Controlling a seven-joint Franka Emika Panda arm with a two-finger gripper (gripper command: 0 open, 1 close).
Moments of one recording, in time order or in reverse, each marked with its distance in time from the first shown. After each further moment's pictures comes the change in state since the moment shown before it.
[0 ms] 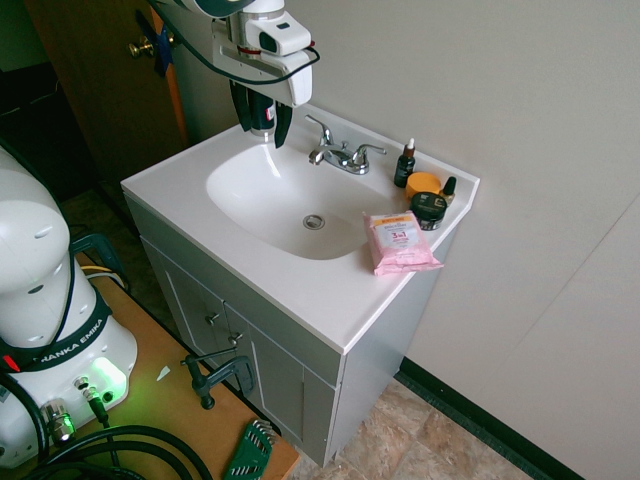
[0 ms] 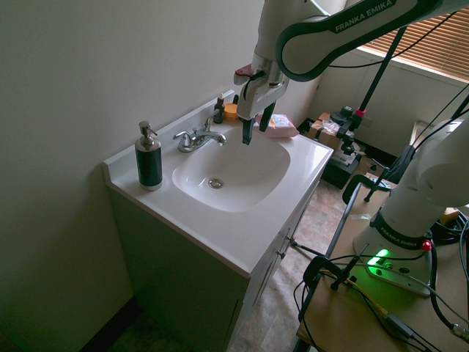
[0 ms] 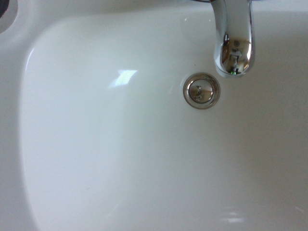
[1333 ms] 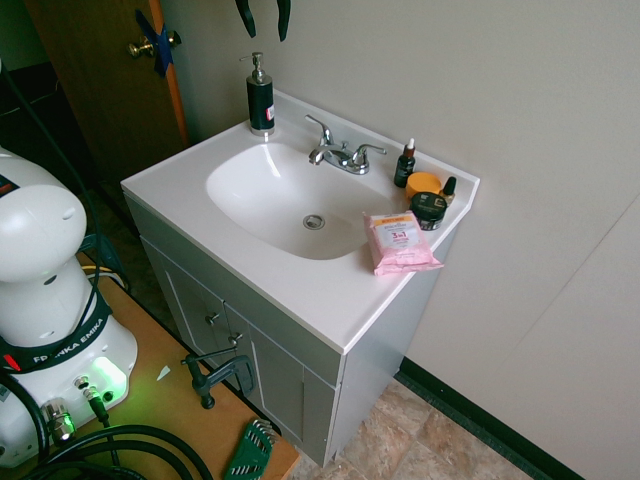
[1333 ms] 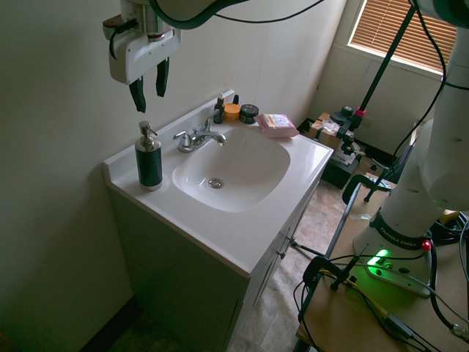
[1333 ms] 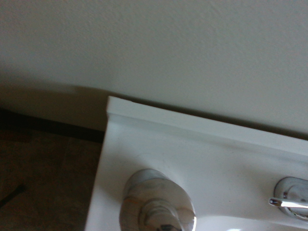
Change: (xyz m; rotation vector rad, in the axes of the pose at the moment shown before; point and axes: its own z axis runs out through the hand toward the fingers) arm -0.014 -0.270 -0.094 0.002 0.118 -0.211
